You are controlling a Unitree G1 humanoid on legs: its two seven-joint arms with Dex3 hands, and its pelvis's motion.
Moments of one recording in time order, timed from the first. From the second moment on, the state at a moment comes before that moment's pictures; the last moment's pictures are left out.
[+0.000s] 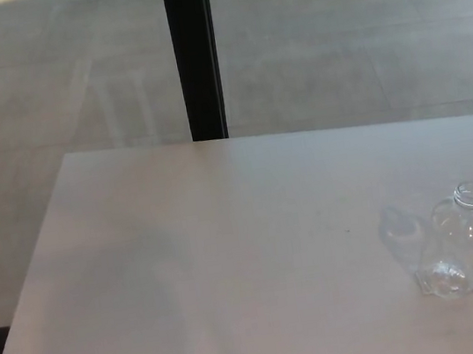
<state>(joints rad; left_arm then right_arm) 0.11 0.65 0.46 1.30 -0.18 -0.09 -0.31 -0.31 -0.78 0.13 0.51 -0.49 -0.10 0.11</state>
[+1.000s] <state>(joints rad) 0.11 0.65 0.46 1.30 -0.18 -0.10 -0.31 -0.19 -0.87 0.16 0.38 -0.53 -0.19 0.12</state>
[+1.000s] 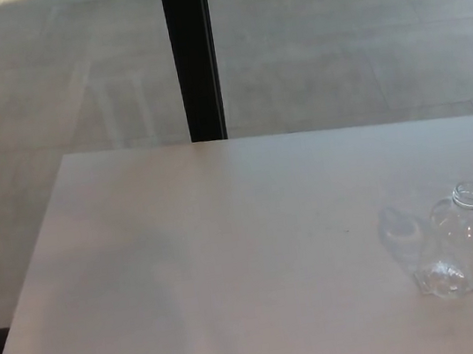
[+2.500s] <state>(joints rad) 0.08 0.65 0.46 1.30 -0.18 -0.10 -0.31 -0.17 -0.72 -0.89 1.00 -0.07 -0.10 0.02</state>
